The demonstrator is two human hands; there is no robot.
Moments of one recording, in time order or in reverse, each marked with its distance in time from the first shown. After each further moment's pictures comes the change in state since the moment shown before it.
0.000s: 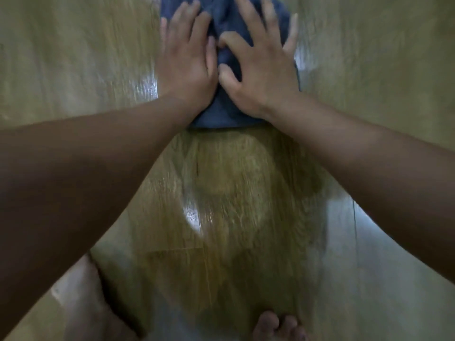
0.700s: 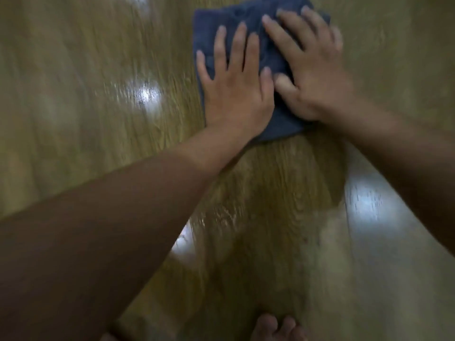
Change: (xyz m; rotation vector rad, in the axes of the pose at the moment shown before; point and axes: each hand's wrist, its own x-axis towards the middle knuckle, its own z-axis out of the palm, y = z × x) left_hand -0.034 0.095 0.021 -0.017 -0.111 -0.071; right_hand -0.037 0.087 -0.011 -0.055 0.048 -0.061
